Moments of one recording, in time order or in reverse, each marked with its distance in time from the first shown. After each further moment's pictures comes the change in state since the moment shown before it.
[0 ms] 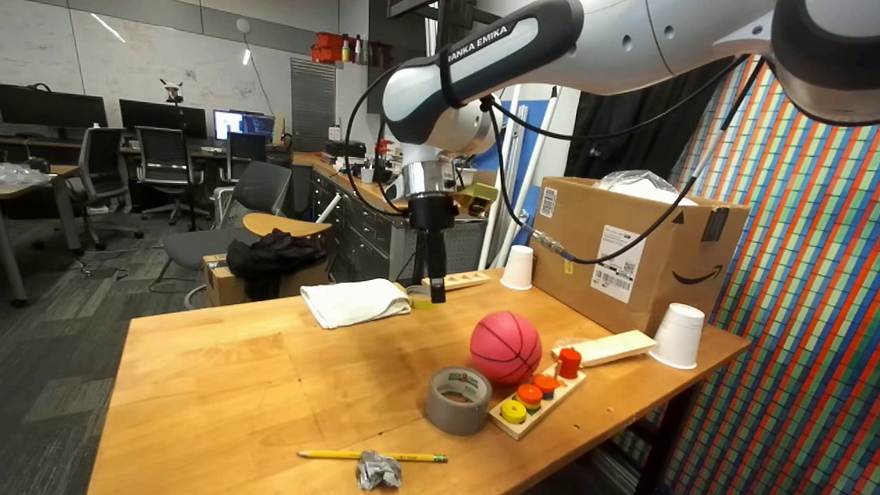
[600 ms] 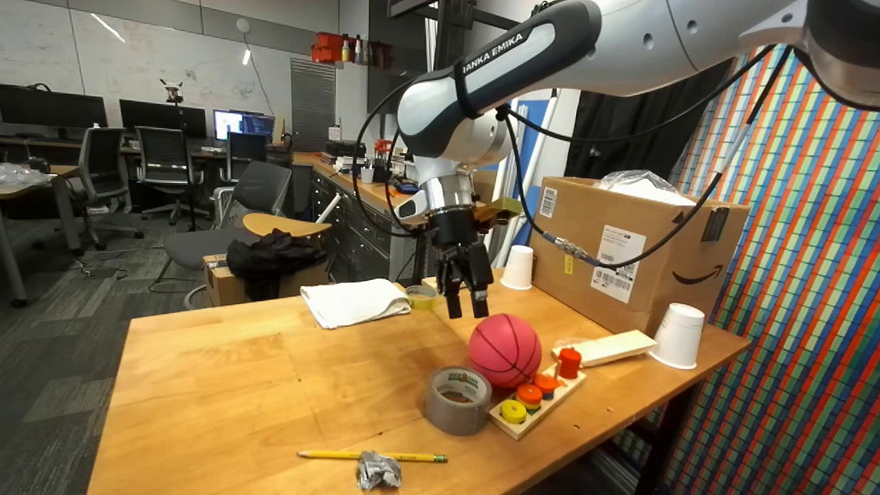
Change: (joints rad) arm -0.030 -0.060 0.006 -0.126 -0.006 -0.066 -0.378
